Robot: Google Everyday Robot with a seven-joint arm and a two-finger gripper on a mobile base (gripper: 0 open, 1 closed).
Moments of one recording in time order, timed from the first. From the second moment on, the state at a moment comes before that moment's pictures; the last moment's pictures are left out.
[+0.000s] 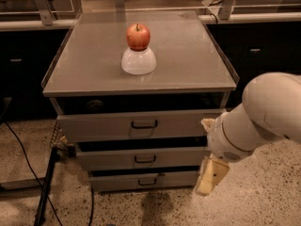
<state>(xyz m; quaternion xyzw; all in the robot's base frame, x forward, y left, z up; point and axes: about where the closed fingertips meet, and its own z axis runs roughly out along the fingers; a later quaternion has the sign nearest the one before) 0.409 -0.149 0.771 -0.59 0.78 0.04 0.18</state>
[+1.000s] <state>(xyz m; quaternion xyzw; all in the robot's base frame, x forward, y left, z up) 0.404 -0.153 0.712 -0.59 0.79 0.07 0.16</state>
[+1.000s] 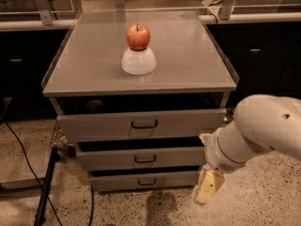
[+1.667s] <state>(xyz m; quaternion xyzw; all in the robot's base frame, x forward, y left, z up) 0.379 -0.124 0.576 -0.59 0.77 0.12 0.20</state>
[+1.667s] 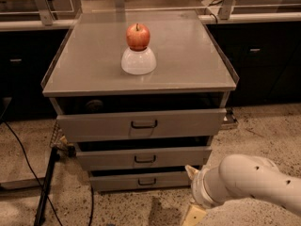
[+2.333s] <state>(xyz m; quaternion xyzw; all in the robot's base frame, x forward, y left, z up) 0.395 -0.126 0.562 -0.58 0.77 0.10 0.23</state>
